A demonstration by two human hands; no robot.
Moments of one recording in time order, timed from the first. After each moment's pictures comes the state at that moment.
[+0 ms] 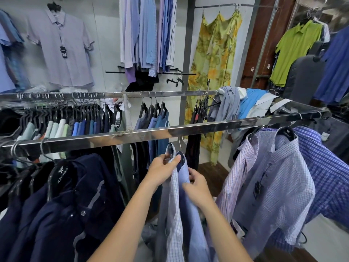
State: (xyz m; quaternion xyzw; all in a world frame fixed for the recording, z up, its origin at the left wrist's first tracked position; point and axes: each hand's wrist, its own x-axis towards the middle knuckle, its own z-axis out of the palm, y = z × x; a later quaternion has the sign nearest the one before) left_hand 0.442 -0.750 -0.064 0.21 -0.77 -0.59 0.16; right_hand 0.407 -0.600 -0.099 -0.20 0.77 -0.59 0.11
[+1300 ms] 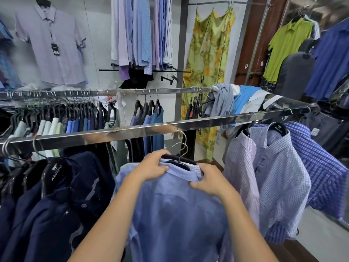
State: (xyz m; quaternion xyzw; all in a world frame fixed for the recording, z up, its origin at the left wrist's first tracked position) left_hand 0.449 -0.772 -0.051 0.02 -0.92 -0.37 0.11; right_hand 0.379 -0.545 -0.070 -0.30 0.90 -0.30 0.03
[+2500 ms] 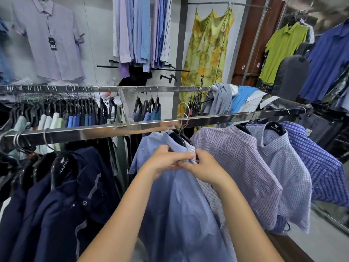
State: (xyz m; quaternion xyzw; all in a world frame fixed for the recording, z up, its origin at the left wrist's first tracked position) left_hand 0.478 -0.723 -0.012 0.09 -0.70 -0.71 0.04; right_hand 0.422 -0.574 -0.024 -0.27 0.85 -0.44 0.07
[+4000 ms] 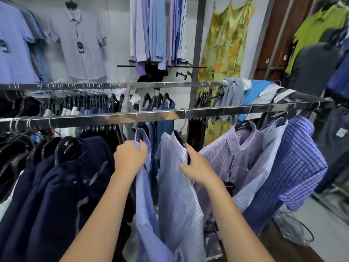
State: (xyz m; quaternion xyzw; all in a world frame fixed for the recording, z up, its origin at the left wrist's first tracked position) left_hand 0.526 -0.722 -0.020 0.39 -0.83 -0.28 0.28; right_hand 0.421 -0.543 -0.045 -0.33 0.85 -0.40 0.13
